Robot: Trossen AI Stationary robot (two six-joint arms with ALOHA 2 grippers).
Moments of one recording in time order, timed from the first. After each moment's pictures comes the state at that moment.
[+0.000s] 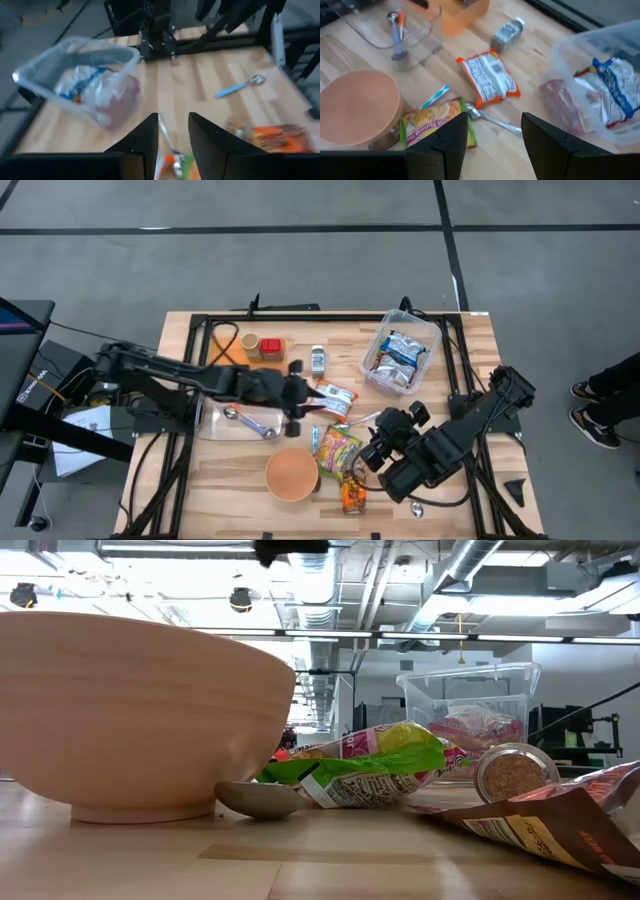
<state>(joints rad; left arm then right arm) -0.17 1.41 1.12 -0.14 -0.21 0.07 0.65 1.79 1.86 -1.57 0.79 1.44</state>
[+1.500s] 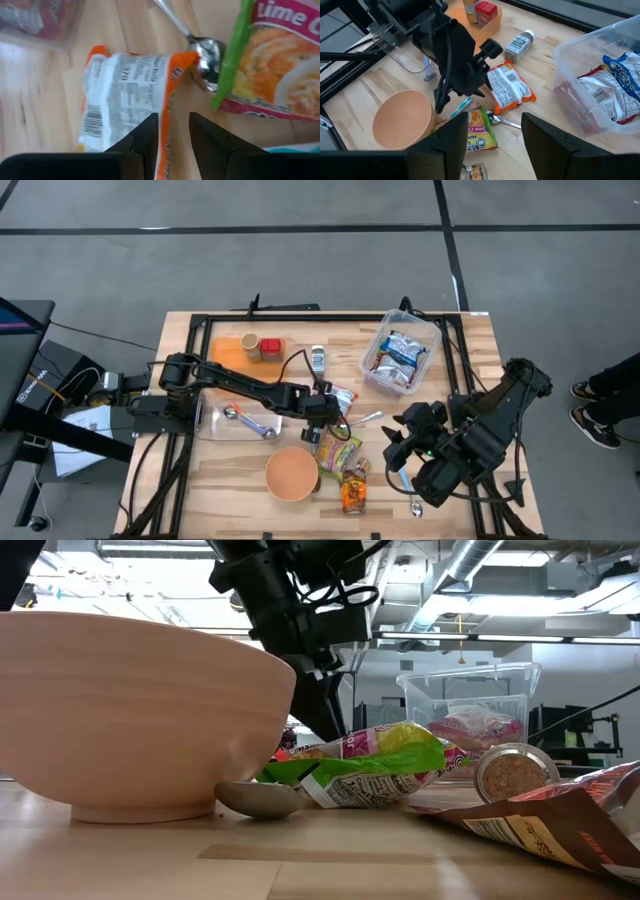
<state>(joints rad) -0.10 1.95 1.30 -0.39 -0.26 0.30 0.76 1.66 1.82 -1.57 0.88 1.60</state>
